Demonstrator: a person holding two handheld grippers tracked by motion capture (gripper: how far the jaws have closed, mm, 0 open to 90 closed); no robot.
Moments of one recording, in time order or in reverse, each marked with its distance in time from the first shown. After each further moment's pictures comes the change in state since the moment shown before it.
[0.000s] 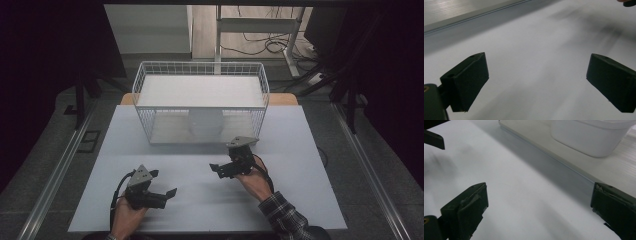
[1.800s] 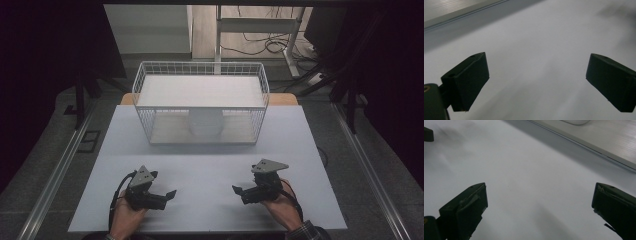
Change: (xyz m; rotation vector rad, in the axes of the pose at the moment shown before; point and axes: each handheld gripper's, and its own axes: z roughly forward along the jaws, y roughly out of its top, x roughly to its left) left arm -0.002 0.000 -0.003 0.053 0.027 0.018; right arm 0.014 -0.059 -0.077 0.011 -0.073 -0.017
